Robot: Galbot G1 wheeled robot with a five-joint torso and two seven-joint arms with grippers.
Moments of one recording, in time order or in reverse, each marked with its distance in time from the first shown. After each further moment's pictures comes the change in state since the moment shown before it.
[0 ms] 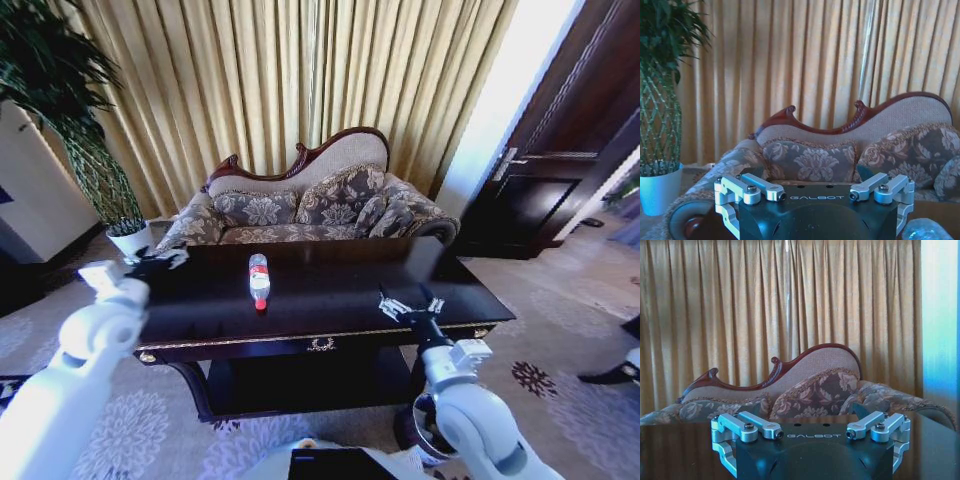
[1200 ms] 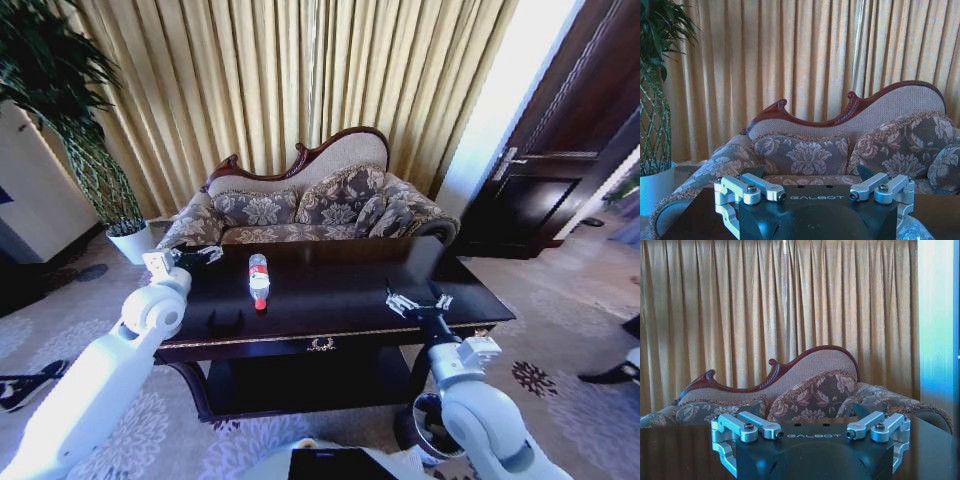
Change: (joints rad) left arm -0.131 -0.001 0.160 0.030 -0.006 0.025 -0.080; right arm 0.001 0.000 0.012 0.000 0.004 0.002 -0.001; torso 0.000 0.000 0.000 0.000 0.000
